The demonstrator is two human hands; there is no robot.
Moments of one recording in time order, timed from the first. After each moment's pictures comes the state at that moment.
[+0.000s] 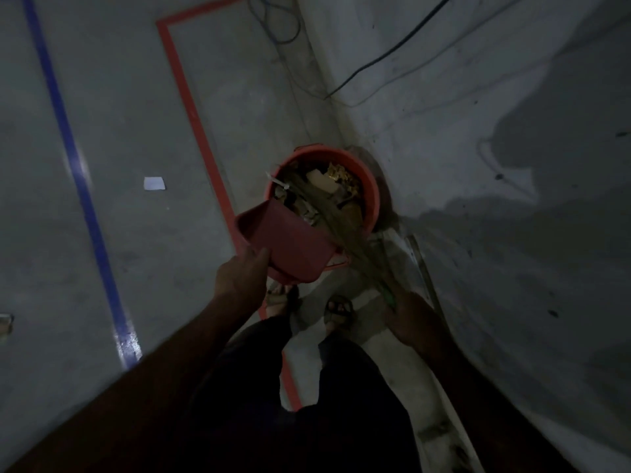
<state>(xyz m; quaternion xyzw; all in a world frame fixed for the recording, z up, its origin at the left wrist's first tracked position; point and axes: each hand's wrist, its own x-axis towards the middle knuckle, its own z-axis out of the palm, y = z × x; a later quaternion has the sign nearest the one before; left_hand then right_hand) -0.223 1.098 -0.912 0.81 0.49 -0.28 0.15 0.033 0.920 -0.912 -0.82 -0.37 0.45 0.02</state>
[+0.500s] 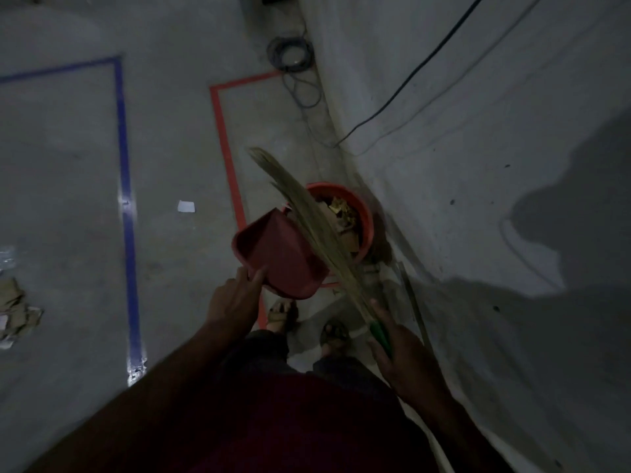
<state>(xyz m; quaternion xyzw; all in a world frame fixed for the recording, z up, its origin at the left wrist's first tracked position) -0.261 1.008 -0.837 0.81 0.53 -0.19 0.12 0.013 0.828 -0.798 -0.75 -0.53 0.35 0.16</state>
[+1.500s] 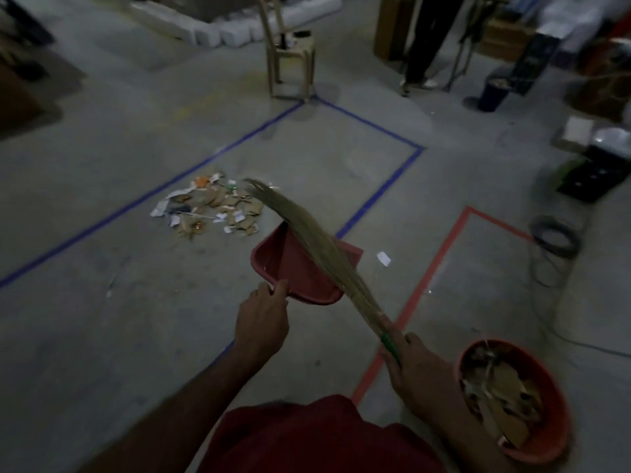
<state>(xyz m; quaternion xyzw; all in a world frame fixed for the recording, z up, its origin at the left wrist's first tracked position) -0.626 0.818 -0.743 0.47 0.88 0.08 0.05 -0.347 0.915 -0.722 -0.41 -0.89 0.17 0.03</state>
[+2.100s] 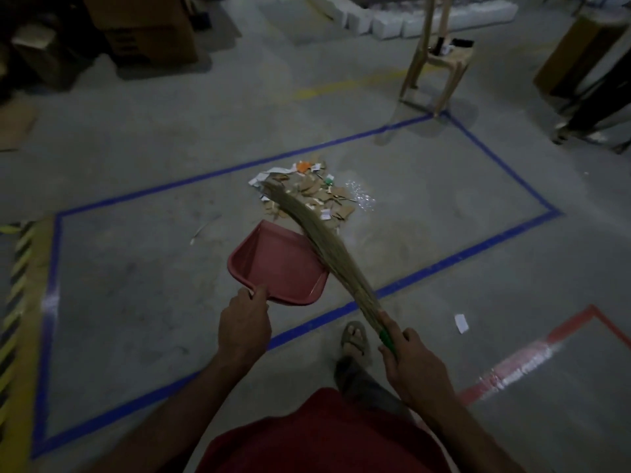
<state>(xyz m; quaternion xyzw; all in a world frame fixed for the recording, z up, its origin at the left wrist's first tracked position) -0.800 0.731 -0.786 0.21 0.97 0.09 0.02 -0.597 0.973 -0.739 -0.23 -0.95 0.22 -0.06</state>
